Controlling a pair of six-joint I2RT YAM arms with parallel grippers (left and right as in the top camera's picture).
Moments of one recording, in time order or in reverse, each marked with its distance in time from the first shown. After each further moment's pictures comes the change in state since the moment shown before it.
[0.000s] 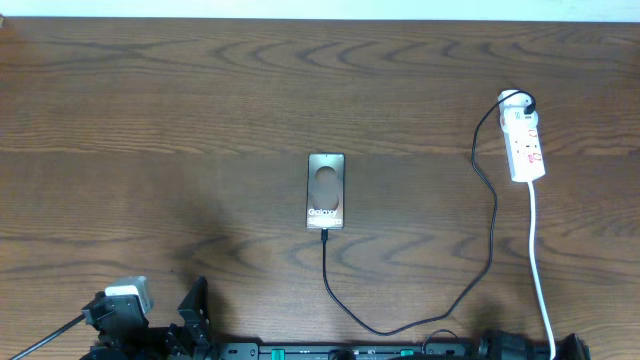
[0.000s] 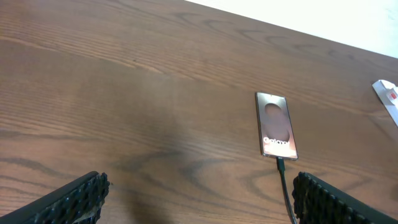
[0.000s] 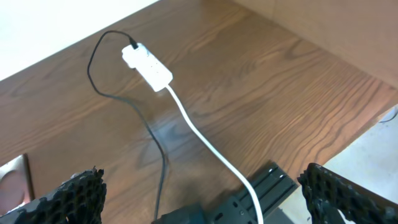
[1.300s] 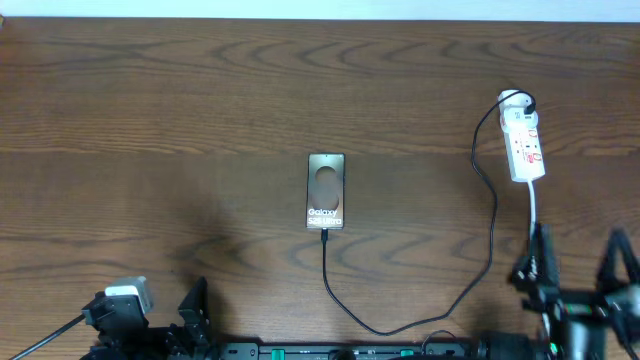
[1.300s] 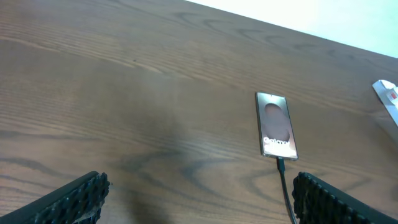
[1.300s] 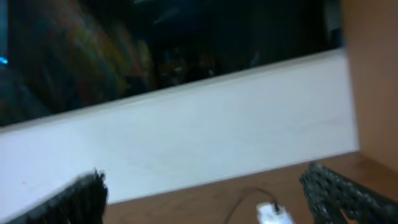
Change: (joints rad) left arm 0.001 0.000 0.000 0.001 0.000 0.000; right arm 0.077 -0.286 -0.792 1.291 -0.385 -0.073
